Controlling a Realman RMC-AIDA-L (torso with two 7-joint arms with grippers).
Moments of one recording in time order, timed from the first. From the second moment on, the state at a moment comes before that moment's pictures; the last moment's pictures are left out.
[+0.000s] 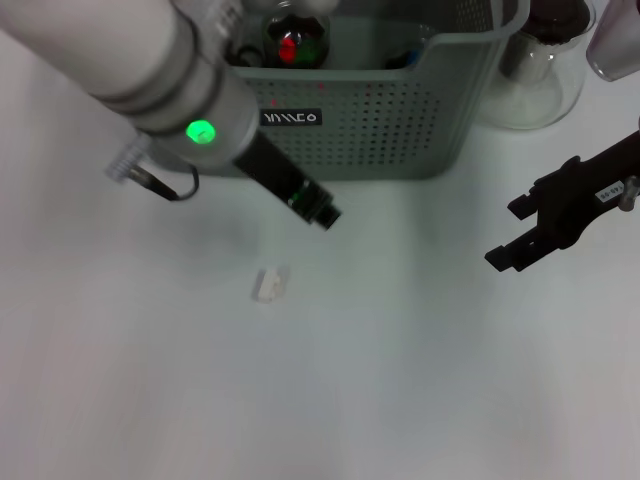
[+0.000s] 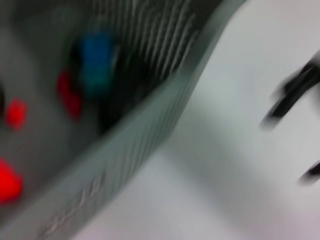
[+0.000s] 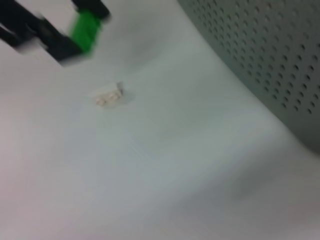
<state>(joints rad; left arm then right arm) -0.64 -2.18 1.49 1.61 2.60 1.66 -2.85 0.75 2.07 -0.99 -0.98 -2.58 -1.64 2.02</state>
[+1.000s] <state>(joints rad) -1.03 -2.06 1.05 1.10 2.36 1.18 -2.51 0.74 2.07 -0.97 -0.96 -2.58 -1.63 2.03</state>
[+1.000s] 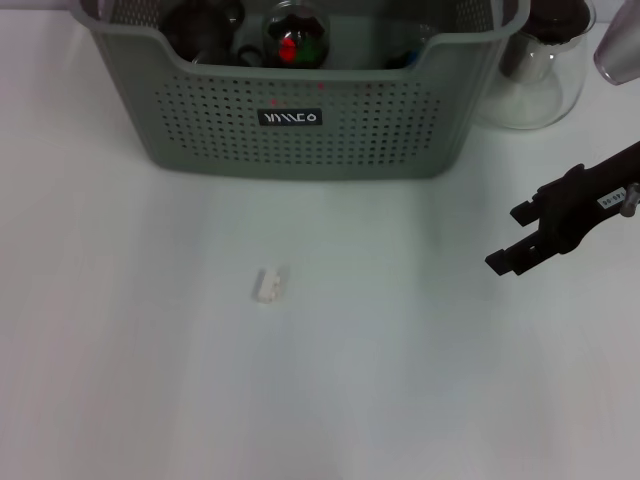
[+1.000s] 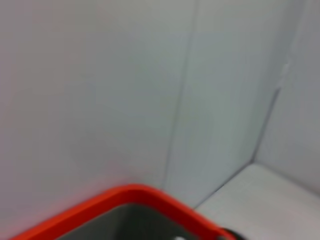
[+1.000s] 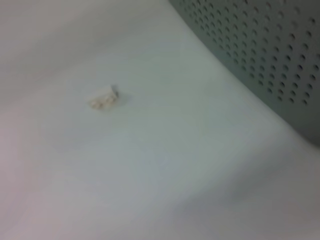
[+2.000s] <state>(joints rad) -0.98 -2.13 1.10 1.10 2.42 1.05 -2.49 0.74 2.07 -0.97 -0.94 -2.58 -1.60 2.02</state>
